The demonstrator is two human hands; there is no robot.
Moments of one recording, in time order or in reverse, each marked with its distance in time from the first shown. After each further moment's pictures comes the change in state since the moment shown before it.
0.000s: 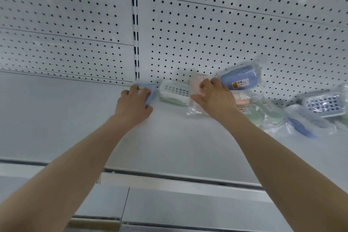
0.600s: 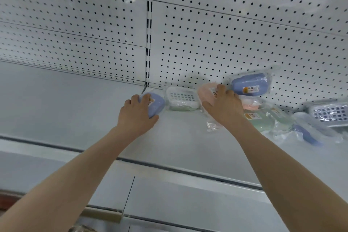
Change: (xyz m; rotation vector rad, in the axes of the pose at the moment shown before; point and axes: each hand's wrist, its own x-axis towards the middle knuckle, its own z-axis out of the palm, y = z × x) left_hand -0.058 0.005 -0.003 0.000 0.088 -0.065; right_hand -0.019 0.000 -0.004 -0.001 0.023 0.144
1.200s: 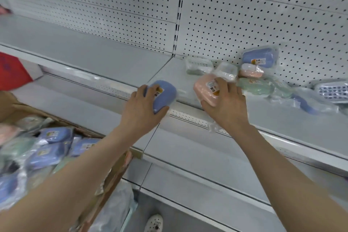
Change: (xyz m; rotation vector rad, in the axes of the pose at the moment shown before) left_hand -0.252 0.040 -0.059 -0.055 0.217 -0.029; right_hand -0.211 0.011 -0.054 0.217 0.226 -0.350
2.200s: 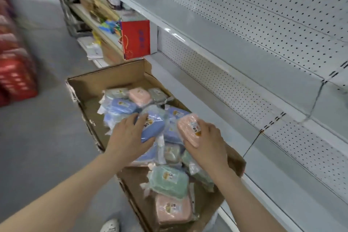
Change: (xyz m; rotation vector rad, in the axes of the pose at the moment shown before) left_hand -0.257 -0.395 -0.171 0.230 -0.127 -0.462; right_hand -0.137 -0.463 0.137 0.310 -0.510 -0.328
